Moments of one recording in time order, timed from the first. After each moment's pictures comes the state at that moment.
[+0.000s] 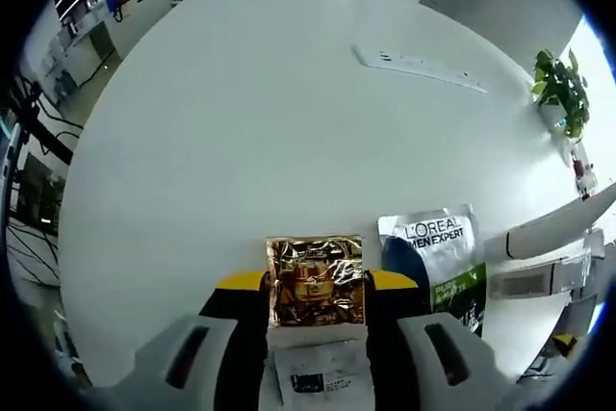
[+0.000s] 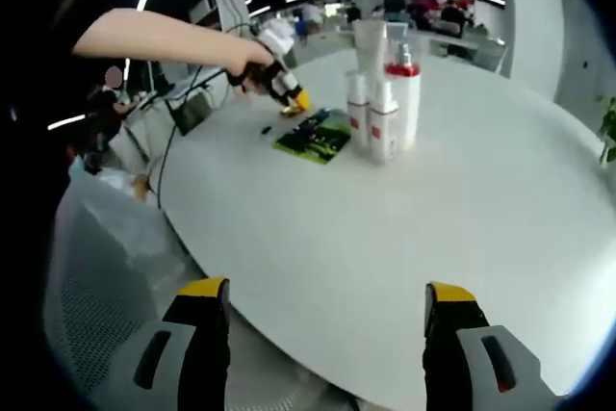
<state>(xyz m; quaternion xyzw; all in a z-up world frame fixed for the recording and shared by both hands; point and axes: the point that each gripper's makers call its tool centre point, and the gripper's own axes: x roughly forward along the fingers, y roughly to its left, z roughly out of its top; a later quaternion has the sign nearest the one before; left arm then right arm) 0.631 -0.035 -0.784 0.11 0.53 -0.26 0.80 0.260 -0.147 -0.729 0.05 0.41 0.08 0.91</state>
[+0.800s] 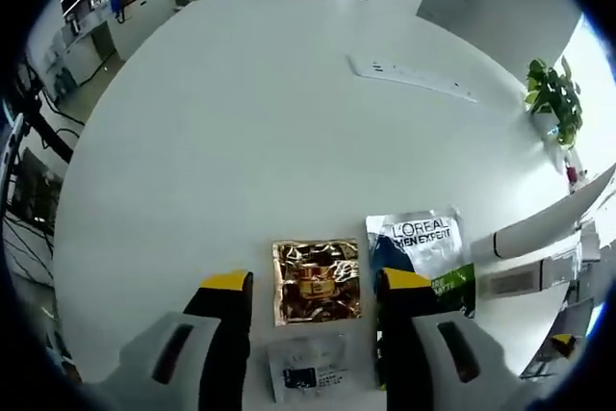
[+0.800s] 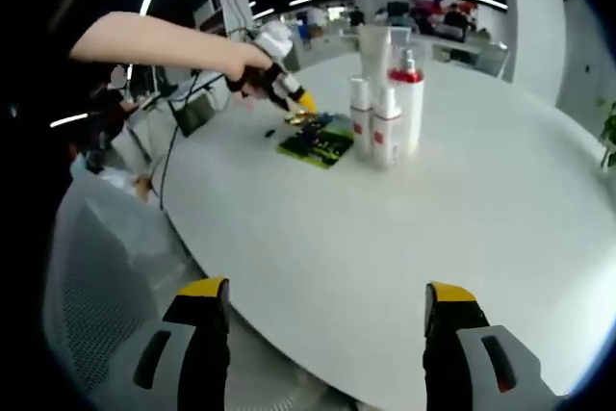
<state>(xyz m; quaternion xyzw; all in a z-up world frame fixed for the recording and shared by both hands) 0.624 -0.031 -0.766 0.08 0.51 -0.28 0.81 0.262 -0.146 -0.727 0.05 0.40 0.09 0.91</state>
